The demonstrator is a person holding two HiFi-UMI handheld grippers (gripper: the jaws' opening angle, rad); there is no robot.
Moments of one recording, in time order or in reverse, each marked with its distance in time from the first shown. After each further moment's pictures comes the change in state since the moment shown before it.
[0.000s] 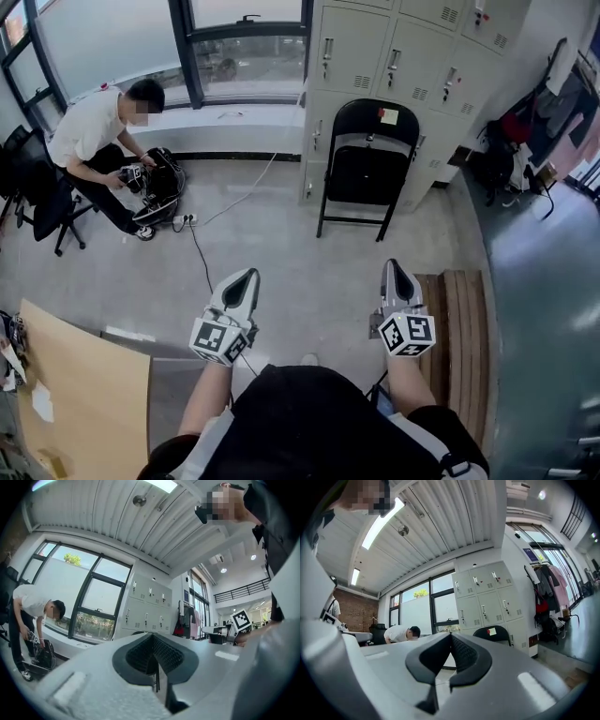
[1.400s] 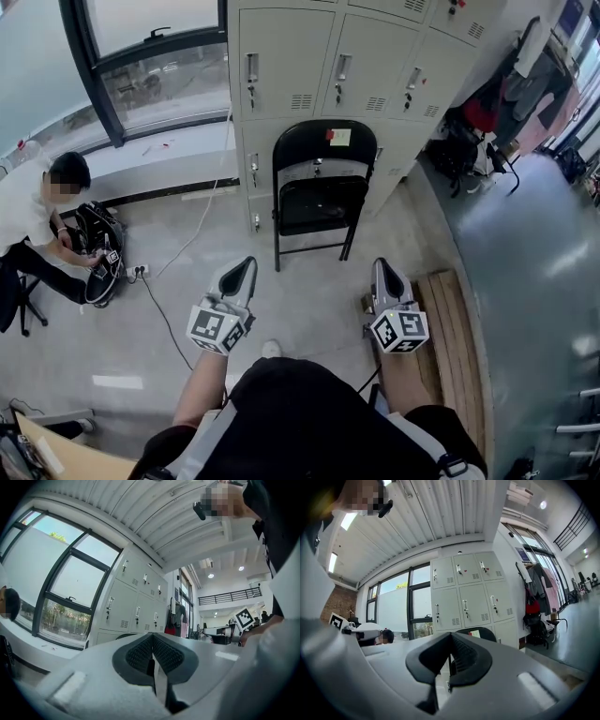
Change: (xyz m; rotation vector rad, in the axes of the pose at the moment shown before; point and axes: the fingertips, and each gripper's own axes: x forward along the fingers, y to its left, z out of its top) left arm 0.334 0.079 -0.024 -0.039 0.041 -0.245; right arm 0.210 -0.150 0.011 -0.014 0.058 -0.201
